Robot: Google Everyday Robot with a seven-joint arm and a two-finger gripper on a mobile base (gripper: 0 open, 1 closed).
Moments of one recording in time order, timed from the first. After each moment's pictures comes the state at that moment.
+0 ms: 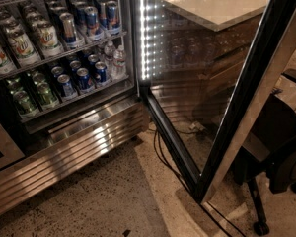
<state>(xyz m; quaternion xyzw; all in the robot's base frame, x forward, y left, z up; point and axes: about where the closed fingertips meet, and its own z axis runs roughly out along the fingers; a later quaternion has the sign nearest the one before) 0.515 -0.299 1.126 -0.37 0.77 0.00 0.51</state>
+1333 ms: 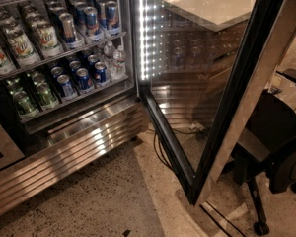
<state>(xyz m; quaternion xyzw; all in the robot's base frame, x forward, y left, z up) 0.529 -0.285 1.124 -0.38 0.77 0.01 0.52</state>
